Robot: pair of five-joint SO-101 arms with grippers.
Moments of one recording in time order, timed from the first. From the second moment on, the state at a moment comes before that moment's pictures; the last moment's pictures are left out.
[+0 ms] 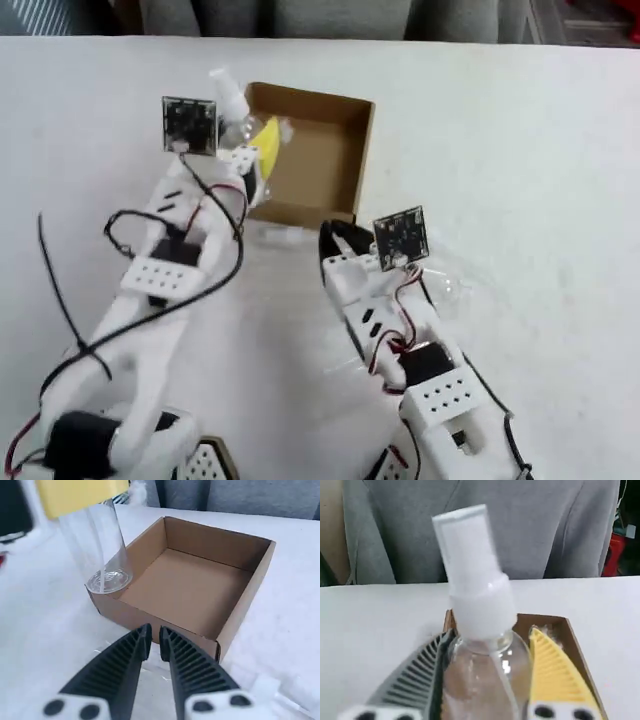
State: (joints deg) left arm 6.3 -20.8 51.3 -7.2 6.9; right arm -25.2 -60.0 82.8 5.8 -3.9
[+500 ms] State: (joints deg) left arm 6.5 14.1 20.0 -13.9 6.9; right arm -18.8 -60.0 80.7 6.1 -3.6
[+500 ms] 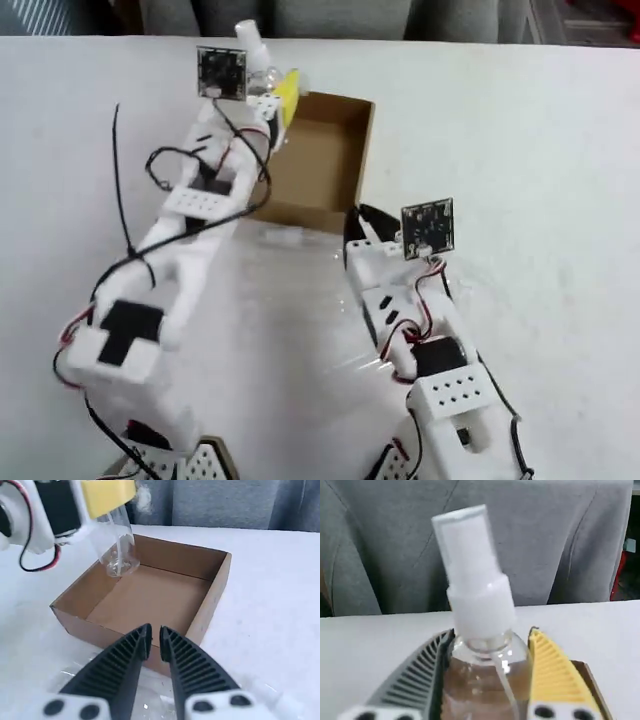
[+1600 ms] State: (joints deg) left arm 4.4 52.1 -14.2 -19.9 6.9; right arm -20.2 -60.0 80.7 6.1 -3.6
